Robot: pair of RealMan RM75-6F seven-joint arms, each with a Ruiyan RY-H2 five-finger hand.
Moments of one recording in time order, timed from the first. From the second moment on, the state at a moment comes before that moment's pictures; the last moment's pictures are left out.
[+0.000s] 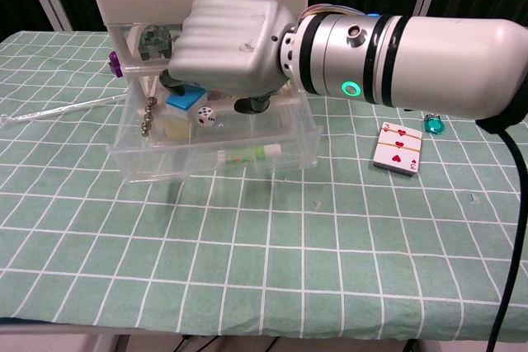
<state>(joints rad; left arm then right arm) 0.01 -1.28 -0.01 -1.47 1.51 1.59 0.08 1.14 -1.59 0.14 -1.56 -1.27 0.81 -1.03</state>
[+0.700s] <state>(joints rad) 0.02 -1.28 -0.02 -1.46 1.51 1.59 0.08 1.18 -1.67 0.11 -1.40 -1.37 0.77 -0.92</state>
